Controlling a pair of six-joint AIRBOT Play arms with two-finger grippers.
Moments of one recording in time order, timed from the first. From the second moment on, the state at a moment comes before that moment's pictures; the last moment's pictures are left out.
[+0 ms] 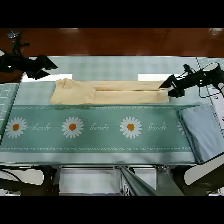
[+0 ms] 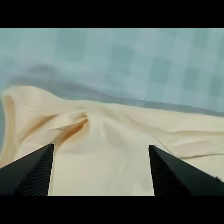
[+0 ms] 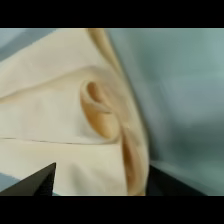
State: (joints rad) left arm 0.21 -1.63 1.51 0.94 -1.12 -1.43; right arm -0.27 -1.89 1.49 -0.88 1.31 1.47
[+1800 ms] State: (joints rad) left arm -0.44 -1.72 1.77 0.92 -1.09 -1.57; right arm -0.07 -0.69 0.97 -0.99 1.30 1.52
